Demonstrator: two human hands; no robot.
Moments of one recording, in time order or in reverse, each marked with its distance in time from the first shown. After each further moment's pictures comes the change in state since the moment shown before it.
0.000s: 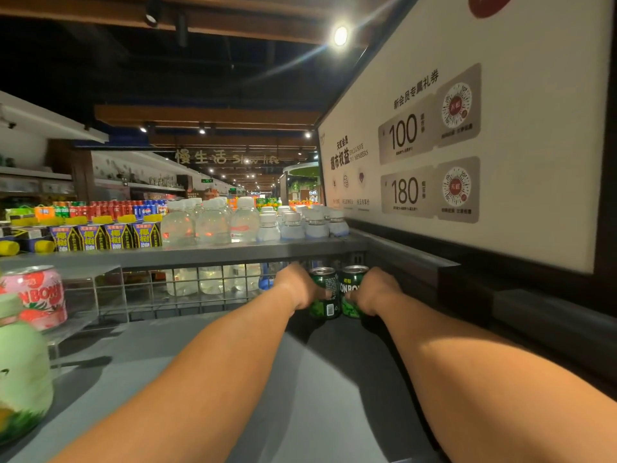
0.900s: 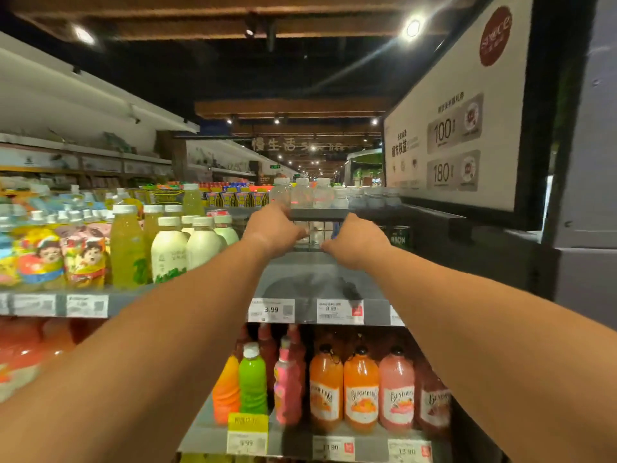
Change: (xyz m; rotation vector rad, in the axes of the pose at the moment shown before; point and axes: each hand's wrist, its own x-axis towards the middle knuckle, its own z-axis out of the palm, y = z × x) left_hand -0.298 -0.076 -0.135 -0.260 0.440 -0.105; right_hand -0.270 -0.078 -0.059 -0.027 -0.030 -0.476
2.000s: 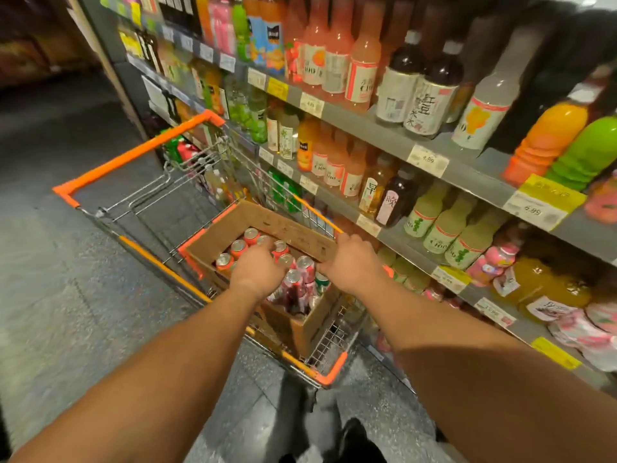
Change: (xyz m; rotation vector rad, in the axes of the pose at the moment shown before) left_hand -0.484 -0.461 -0.095 0.313 -0.145 -0.977; right_hand -0.380 -0.213 0.414 -0.018 -0.780 -0.541
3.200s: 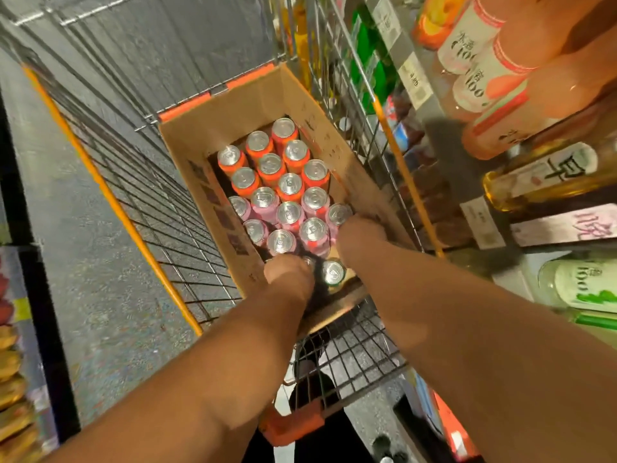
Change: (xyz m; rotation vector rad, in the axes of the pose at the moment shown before) left_hand 0.153 -0.064 0.247 0.540 -0.705 -0.393; right_hand 0.250 0.033 0.223 -0.683 -0.590 -0.418
